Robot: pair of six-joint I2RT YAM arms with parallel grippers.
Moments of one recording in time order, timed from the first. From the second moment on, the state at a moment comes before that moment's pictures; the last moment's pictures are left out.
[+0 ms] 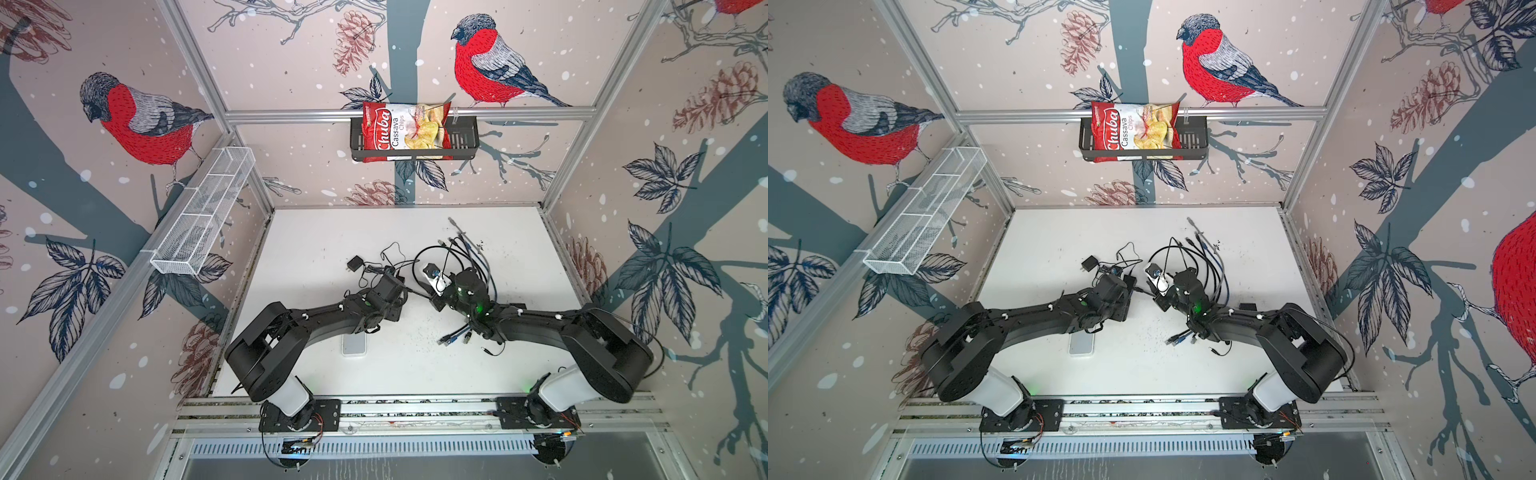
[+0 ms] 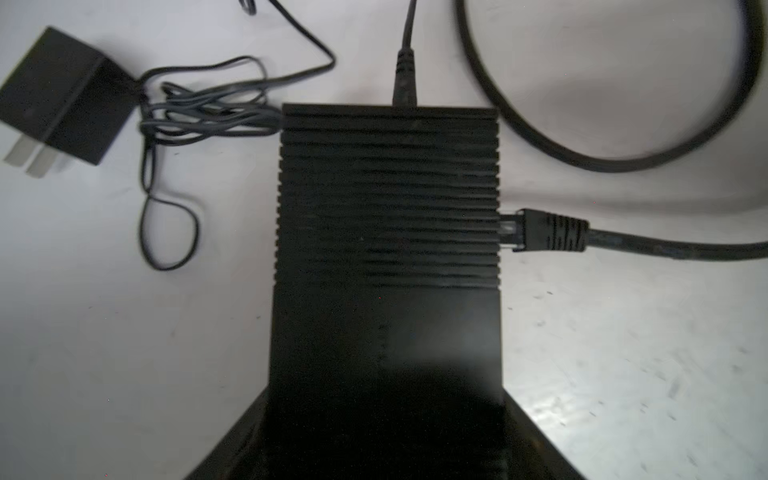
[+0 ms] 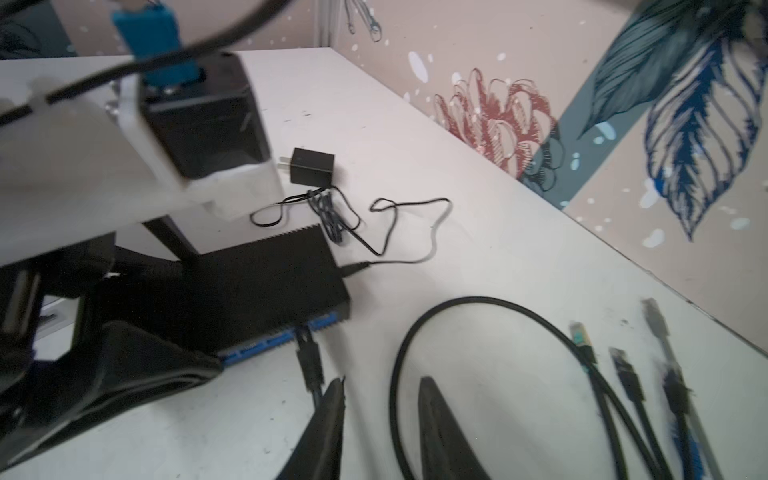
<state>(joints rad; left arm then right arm) -0.77 1.59 0.80 -0.19 -0.27 -0.44 0.73 1.48 0.58 0.57 -0.03 -0.29</state>
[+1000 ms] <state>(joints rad) -0.76 1.47 0.76 -0.11 -0.33 -0.41 0.29 1.41 0.79 -0.12 0.07 0.40</state>
